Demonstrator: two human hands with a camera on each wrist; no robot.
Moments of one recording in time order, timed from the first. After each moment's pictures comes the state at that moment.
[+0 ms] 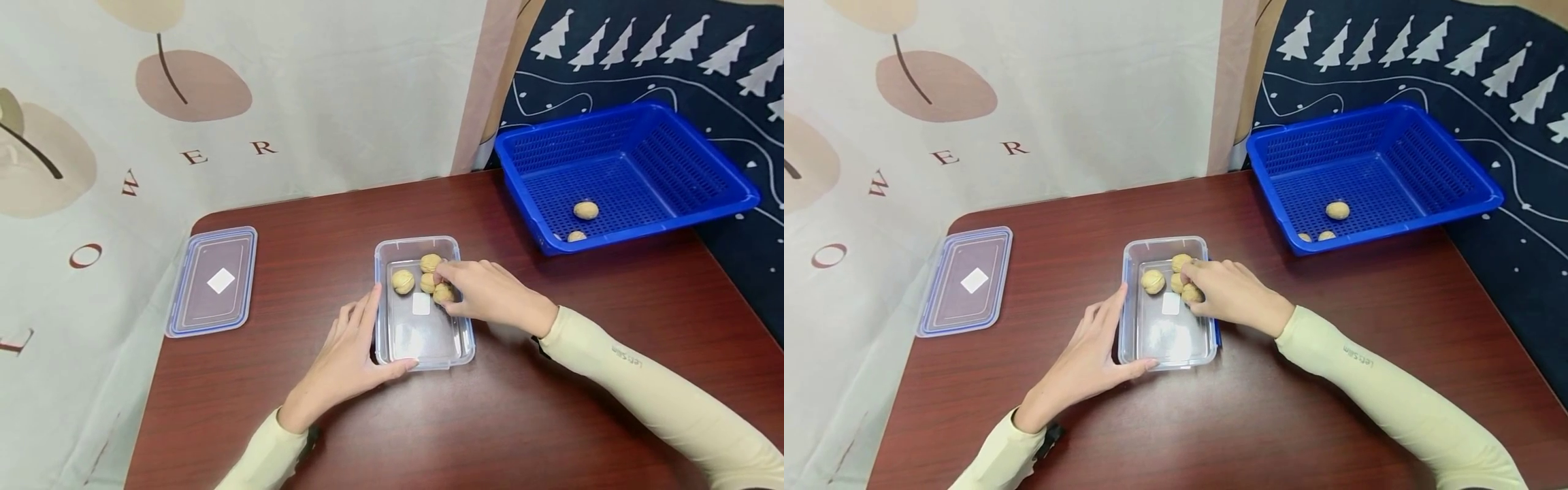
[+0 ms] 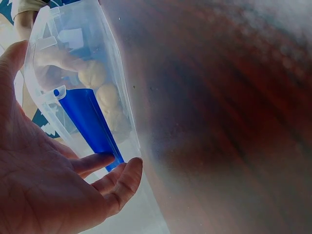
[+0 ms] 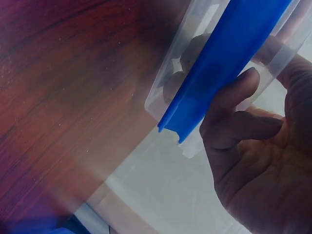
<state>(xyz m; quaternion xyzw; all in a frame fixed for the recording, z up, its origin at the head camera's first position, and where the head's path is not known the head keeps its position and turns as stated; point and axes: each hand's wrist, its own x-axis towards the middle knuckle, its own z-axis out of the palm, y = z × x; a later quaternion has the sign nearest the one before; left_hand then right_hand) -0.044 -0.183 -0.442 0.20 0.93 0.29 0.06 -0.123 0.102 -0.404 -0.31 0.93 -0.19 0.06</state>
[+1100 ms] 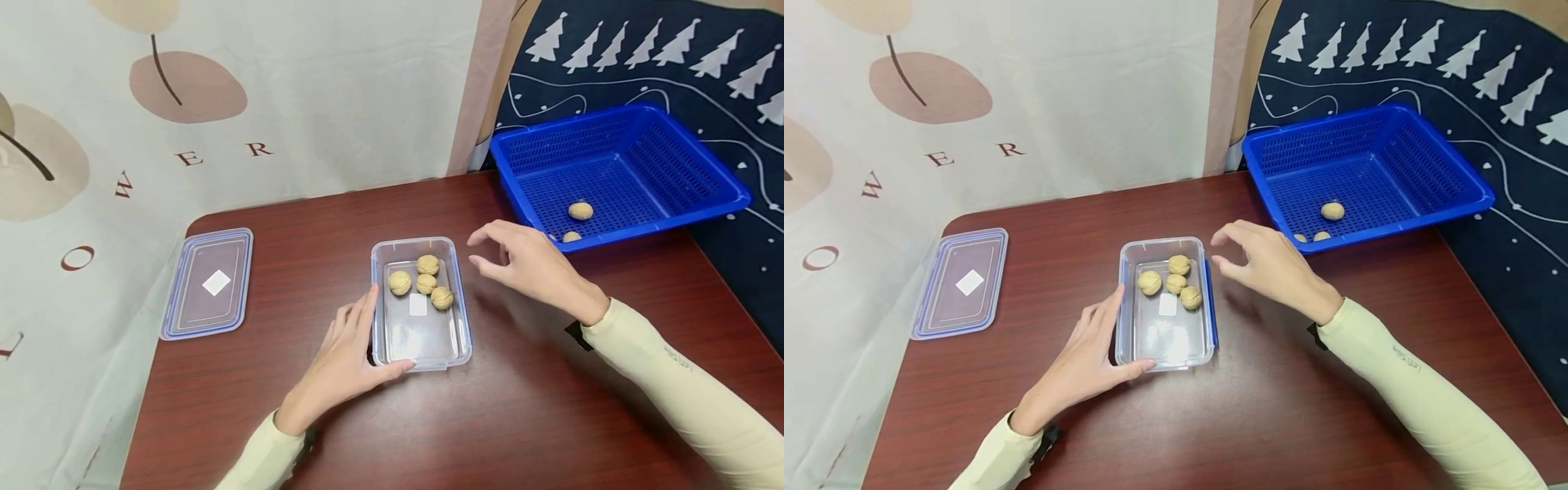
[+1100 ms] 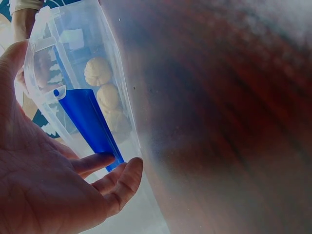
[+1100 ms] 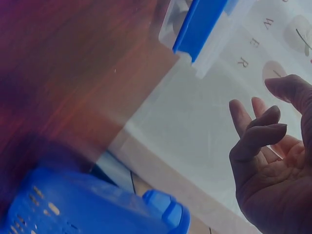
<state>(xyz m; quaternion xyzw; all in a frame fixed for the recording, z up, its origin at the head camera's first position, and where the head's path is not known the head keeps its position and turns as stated) -0.043 -0.183 -0.441 0.19 0.93 0.30 0.06 -0.126 0.161 -0.375 -0.25 0.92 -0.30 -0.07</state>
